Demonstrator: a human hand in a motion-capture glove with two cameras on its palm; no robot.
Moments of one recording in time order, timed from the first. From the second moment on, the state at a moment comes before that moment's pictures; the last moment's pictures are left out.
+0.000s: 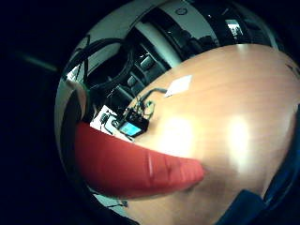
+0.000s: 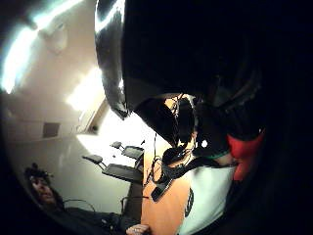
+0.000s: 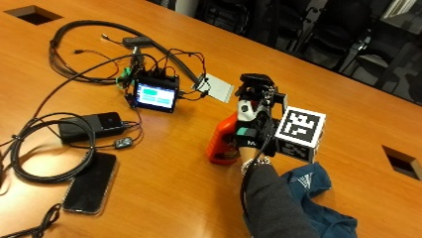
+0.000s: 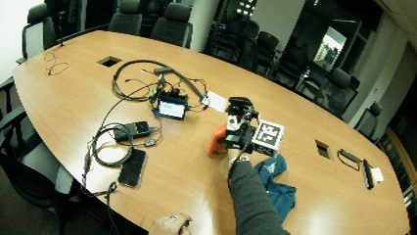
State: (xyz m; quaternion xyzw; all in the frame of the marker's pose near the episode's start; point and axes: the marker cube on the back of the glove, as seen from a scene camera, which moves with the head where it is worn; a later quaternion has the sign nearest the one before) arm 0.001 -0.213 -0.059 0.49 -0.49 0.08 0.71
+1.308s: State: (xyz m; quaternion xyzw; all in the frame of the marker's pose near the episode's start) arm -0.088 -0.037 -0.002 0.10 -0.13 -0.02 0.99
